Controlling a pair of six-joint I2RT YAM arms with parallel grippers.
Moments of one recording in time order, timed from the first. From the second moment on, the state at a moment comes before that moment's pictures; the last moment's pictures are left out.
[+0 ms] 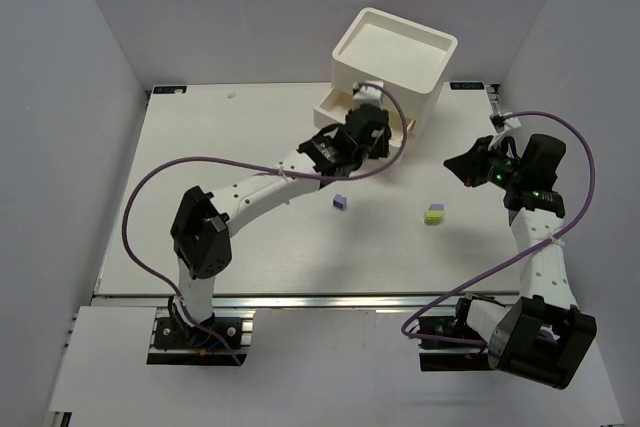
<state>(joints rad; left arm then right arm) -0.97 1.90 1.71 -0.33 -0.41 -0.52 -0.26 1.07 0.85 -0.25 -0.88 -0.02</state>
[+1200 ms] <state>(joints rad) -0.72 1.64 1.41 -0.10 -0.02 -0.35 -0.22 1.20 0.89 -0.85 -1.14 -1.20</state>
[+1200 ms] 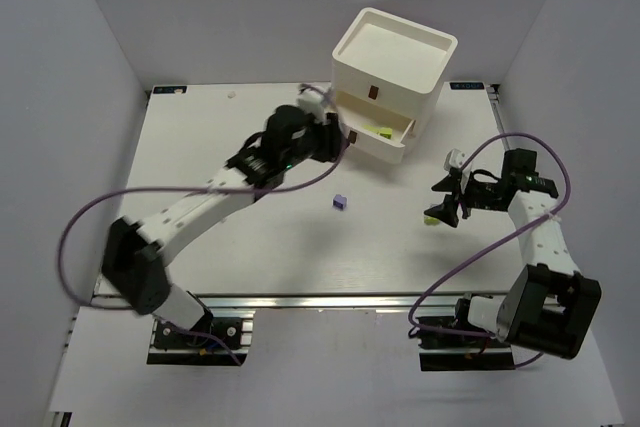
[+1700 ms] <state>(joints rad) -0.72 0.85 0.76 0.00 -0.15 -0.11 -0.14 1.38 0.98 -0.52 -0.71 -0.49</state>
